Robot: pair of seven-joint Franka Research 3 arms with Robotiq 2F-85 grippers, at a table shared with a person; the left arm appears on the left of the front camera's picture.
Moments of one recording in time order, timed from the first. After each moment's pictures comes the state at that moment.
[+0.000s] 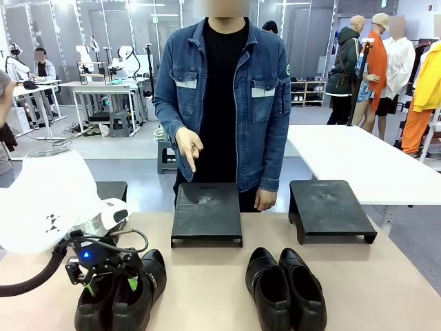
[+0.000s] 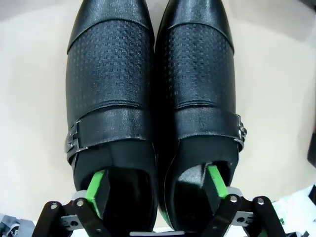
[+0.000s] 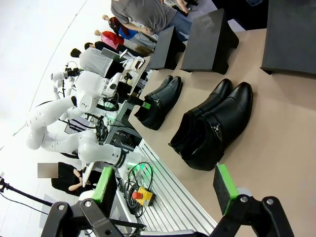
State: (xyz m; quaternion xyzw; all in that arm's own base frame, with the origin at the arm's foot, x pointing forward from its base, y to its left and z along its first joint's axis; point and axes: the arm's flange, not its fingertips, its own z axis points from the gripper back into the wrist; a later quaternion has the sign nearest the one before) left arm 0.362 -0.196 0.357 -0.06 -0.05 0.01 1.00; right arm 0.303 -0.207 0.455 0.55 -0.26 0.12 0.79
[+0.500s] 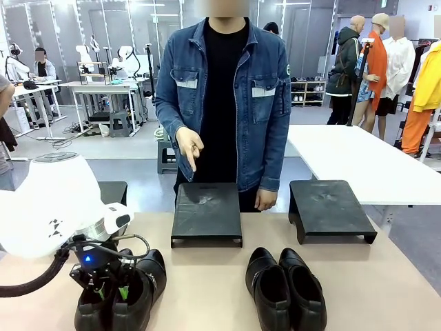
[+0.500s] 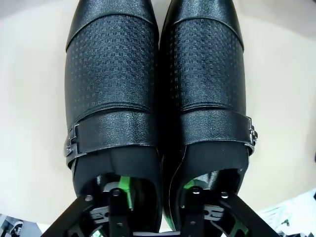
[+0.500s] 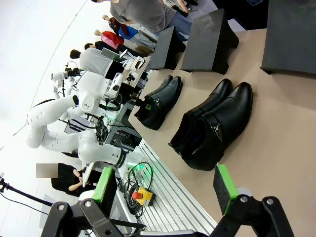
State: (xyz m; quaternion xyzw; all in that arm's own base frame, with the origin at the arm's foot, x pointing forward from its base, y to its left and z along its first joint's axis) left arm 0.363 -0.197 0.348 -0.05 -0.04 0.01 1.00; right arm 0.303 -0.207 0.455 0.55 -0.26 0.12 0.79
